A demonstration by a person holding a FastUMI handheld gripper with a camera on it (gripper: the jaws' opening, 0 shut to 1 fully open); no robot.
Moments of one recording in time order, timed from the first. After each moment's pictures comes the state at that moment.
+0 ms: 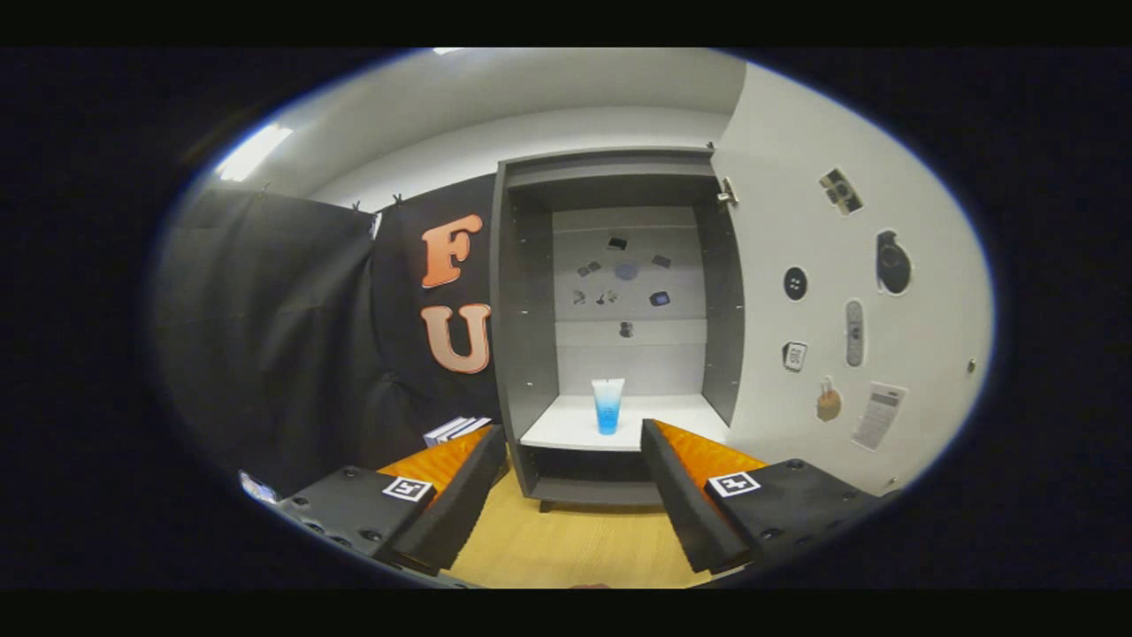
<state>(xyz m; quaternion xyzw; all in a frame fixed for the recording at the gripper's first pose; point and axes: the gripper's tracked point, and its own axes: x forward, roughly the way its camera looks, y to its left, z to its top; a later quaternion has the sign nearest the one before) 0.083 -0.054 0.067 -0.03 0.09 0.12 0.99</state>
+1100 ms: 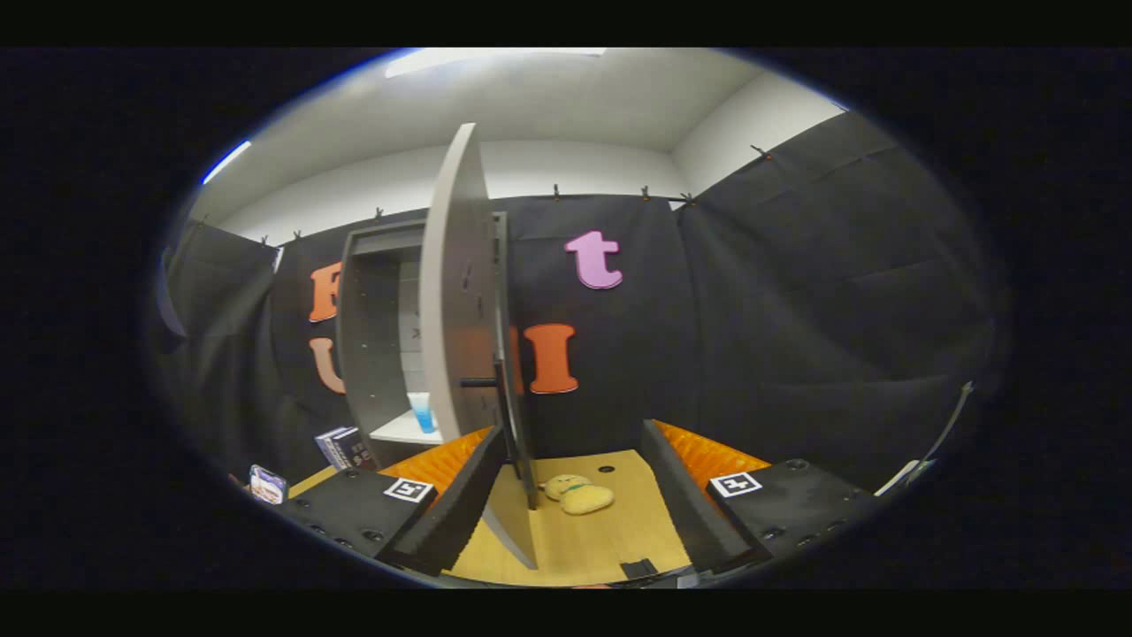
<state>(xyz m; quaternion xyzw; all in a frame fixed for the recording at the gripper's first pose) -0.032 -0.359 0.132 -0.03 0.03 -0.08 1.00</state>
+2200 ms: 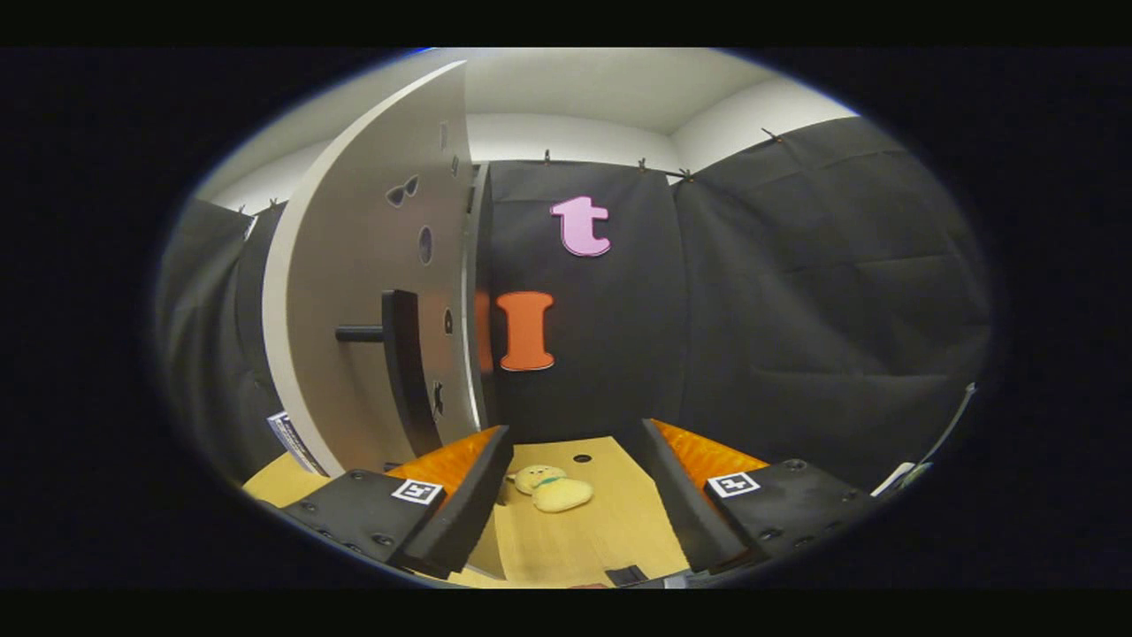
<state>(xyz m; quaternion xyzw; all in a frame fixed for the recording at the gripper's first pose) 0.044 -0.345 0.084 -0.05 0.08 -0.10 0.99</state>
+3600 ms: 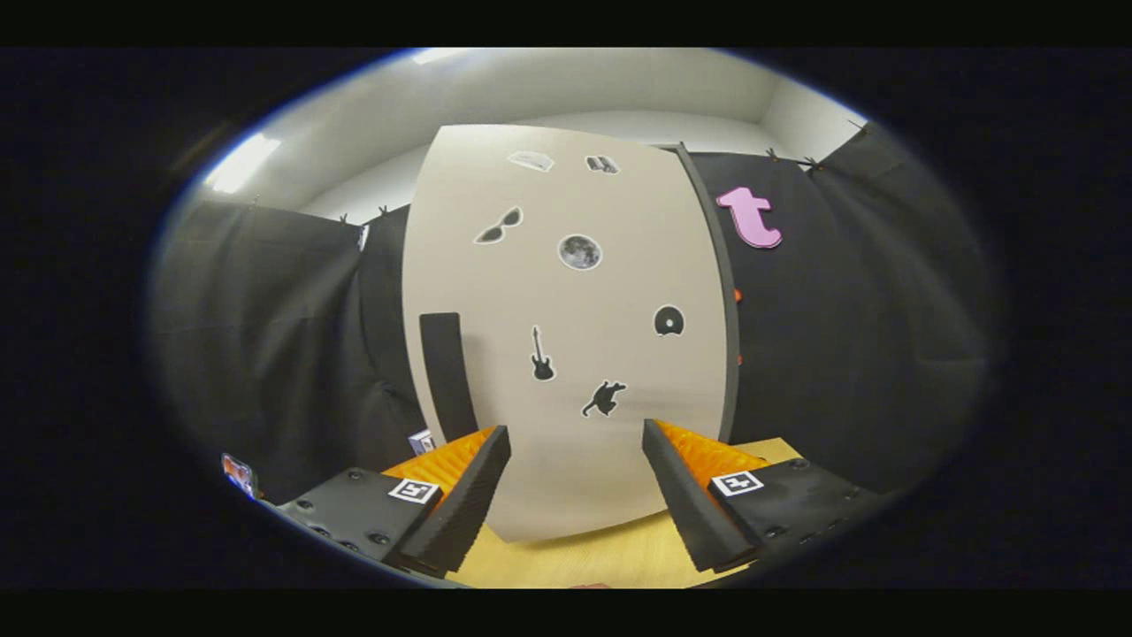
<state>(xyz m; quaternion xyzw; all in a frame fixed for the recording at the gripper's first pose) 0.062 -0.104 0.040 -0.02 0.08 0.13 0.99</state>
